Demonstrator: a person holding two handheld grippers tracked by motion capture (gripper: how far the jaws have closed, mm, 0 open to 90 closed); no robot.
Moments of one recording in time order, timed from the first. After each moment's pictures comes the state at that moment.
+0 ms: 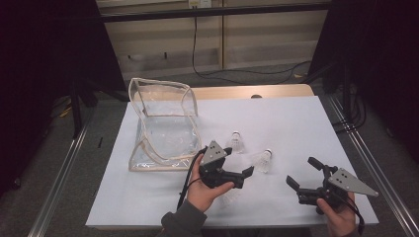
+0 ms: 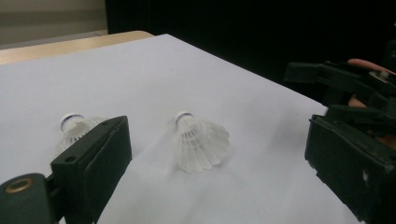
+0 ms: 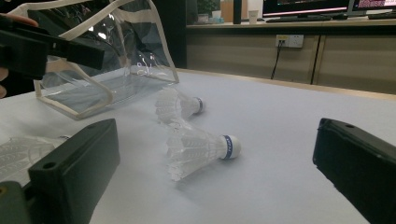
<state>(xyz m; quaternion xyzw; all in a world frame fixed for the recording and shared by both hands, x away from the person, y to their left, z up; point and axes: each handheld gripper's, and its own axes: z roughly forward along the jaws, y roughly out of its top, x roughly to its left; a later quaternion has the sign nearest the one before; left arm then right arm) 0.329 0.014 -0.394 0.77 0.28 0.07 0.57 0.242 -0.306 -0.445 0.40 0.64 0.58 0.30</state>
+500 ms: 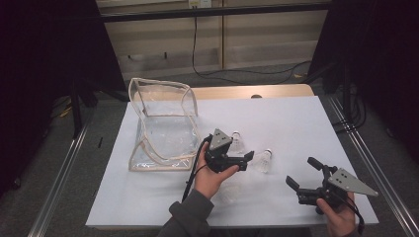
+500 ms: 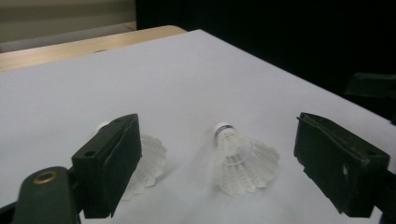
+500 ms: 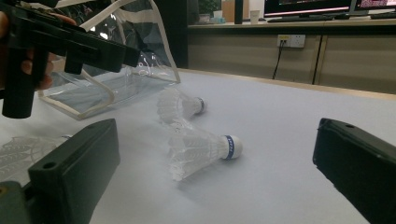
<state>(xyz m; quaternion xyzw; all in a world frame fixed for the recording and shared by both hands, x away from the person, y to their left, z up) 0.361 -0.002 -0.396 0.78 0.32 0.11 0.53 0.242 -0.306 -0.445 0.40 0.64 0.58 0.30</state>
